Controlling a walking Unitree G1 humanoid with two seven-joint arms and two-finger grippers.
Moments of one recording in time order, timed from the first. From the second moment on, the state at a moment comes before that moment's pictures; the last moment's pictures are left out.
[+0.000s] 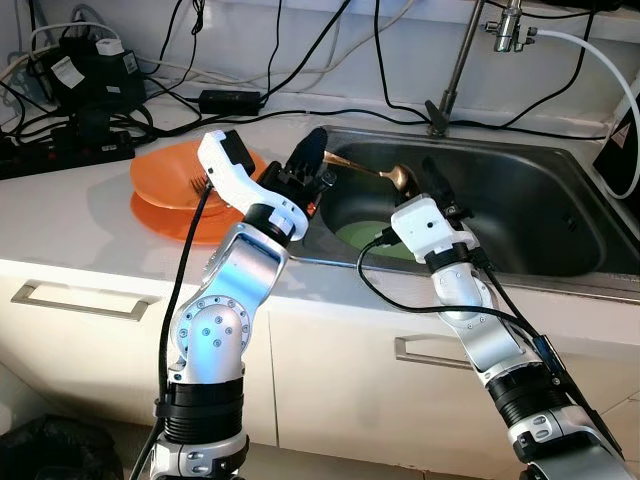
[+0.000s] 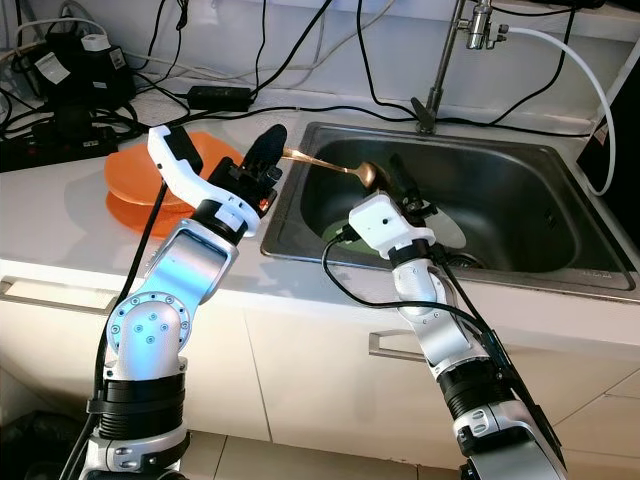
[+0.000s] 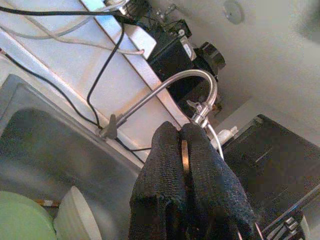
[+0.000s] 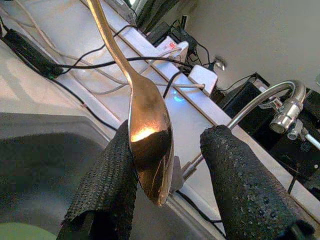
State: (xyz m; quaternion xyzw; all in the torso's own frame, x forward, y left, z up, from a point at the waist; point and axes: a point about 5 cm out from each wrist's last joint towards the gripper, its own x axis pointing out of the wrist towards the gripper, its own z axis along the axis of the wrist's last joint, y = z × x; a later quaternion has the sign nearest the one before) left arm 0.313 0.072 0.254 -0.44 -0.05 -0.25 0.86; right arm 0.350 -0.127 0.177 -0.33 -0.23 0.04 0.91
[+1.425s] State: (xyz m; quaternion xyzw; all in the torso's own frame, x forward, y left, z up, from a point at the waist) left arm 0.313 0.061 0.249 -0.40 -0.03 -0.26 0.88; right arm 0.351 -0.128 0.171 -0.33 -0.22 0.04 0.92
